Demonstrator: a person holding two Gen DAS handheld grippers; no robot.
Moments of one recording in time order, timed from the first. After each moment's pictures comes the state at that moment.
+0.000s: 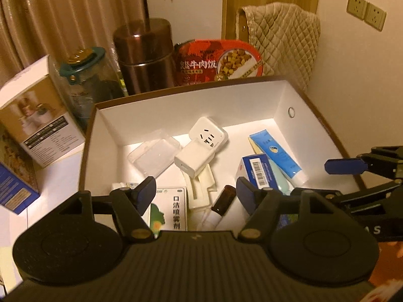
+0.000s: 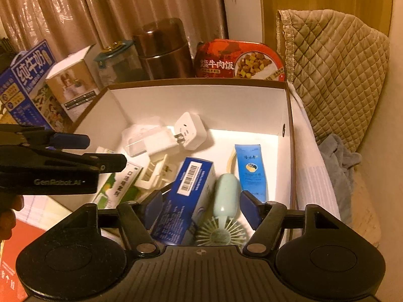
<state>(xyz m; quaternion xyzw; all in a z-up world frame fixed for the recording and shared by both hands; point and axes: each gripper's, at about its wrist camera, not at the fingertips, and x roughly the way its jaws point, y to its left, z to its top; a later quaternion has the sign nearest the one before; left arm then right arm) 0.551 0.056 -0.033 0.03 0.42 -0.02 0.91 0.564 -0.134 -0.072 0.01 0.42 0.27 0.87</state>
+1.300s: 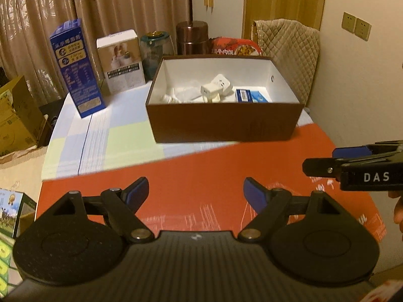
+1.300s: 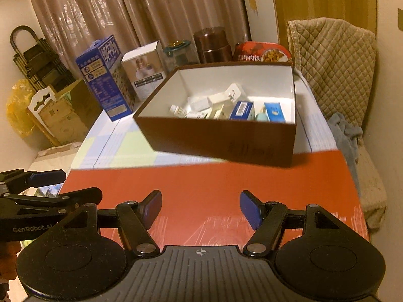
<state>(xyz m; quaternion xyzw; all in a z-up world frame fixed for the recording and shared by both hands) 0.247 0.019 0.004 -0.01 0.39 0.07 0.92 0.327 -0.187 -0.030 0.04 0.40 0.31 0.86</state>
